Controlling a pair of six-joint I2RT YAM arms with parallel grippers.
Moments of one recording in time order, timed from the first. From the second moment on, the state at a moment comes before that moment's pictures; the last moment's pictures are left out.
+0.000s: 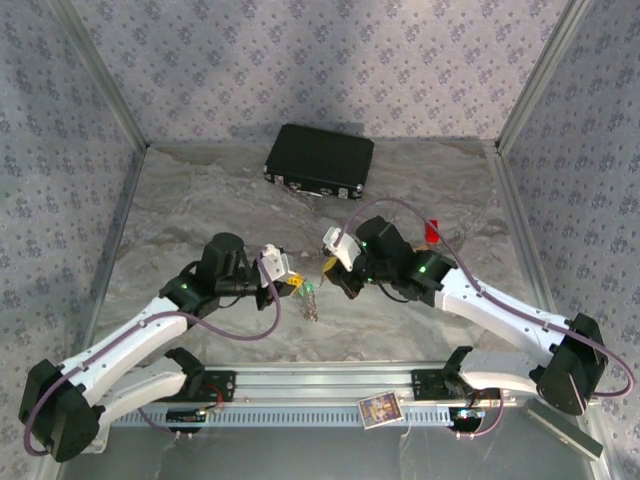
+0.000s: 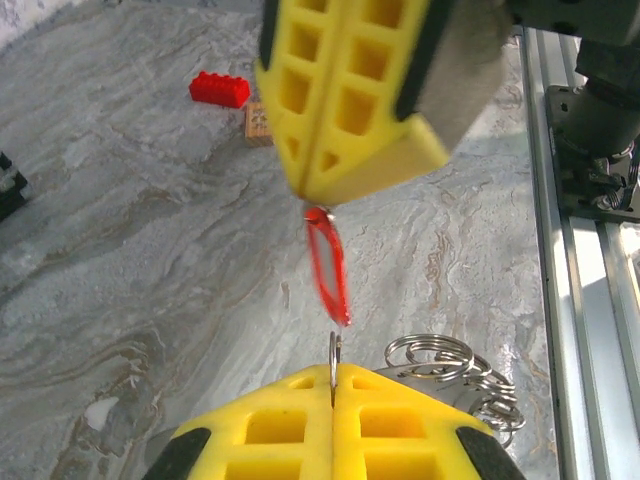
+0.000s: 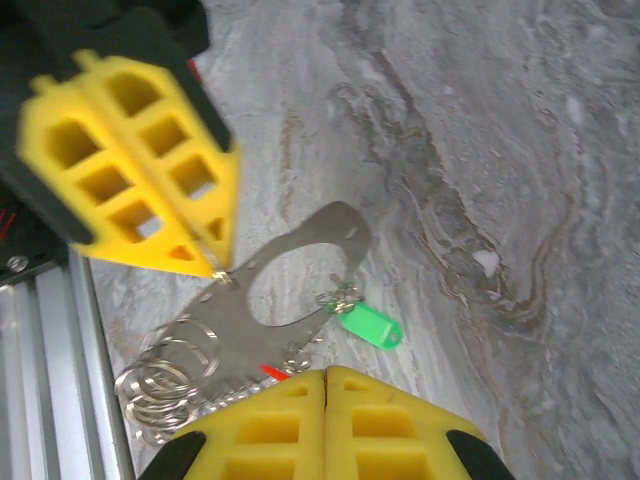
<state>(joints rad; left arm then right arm) -0.67 0.95 0.63 -0.22 0.58 0.32 0.86 1.17 0.94 -0.43 -0.28 -0.15</state>
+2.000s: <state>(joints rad) -0.67 1.00 0.65 -0.22 0.61 0.27 0.90 1.25 0.96 -0.36 -0.29 -0.09</state>
